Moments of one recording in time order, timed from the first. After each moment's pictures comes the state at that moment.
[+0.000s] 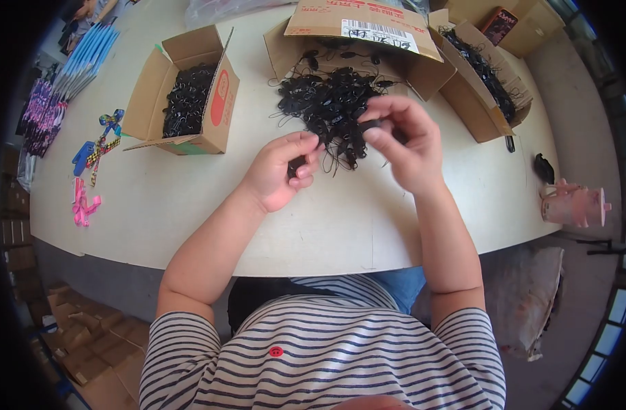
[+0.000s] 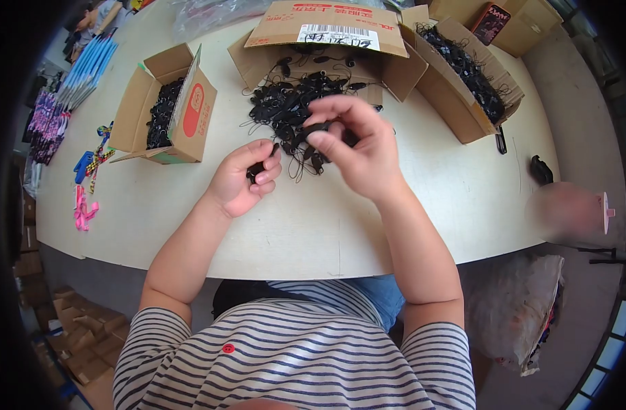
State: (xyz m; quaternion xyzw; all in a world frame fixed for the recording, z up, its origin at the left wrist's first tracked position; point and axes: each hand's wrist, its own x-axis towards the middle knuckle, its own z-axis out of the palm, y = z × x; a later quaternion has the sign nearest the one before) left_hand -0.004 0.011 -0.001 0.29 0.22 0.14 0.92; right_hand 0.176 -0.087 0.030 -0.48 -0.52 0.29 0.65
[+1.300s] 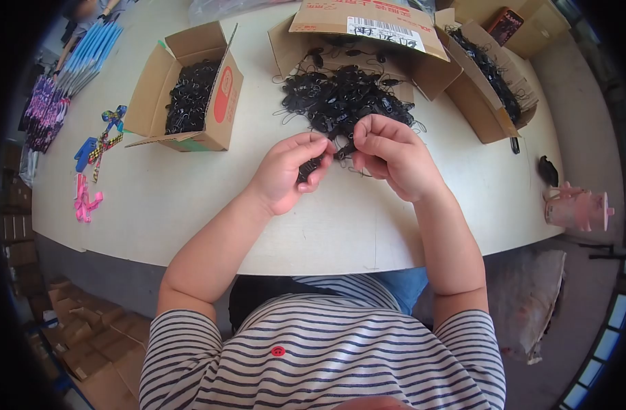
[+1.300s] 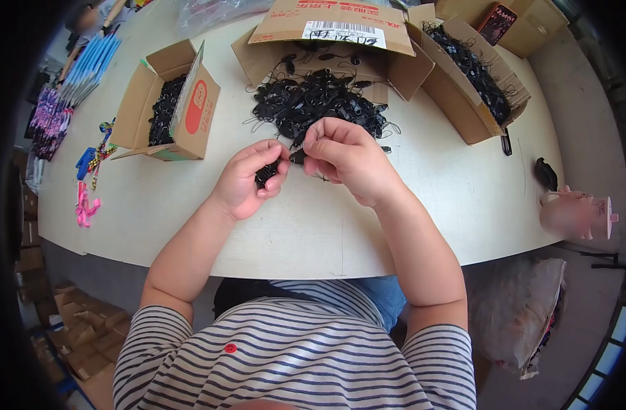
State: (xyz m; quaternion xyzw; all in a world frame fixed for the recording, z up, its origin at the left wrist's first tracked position) left_hand -0.001 0.002 0.003 0.36 0.25 0.15 0.89; right_hand 0.174 -0.089 0.037 -0.47 -0.29 0.64 0.54
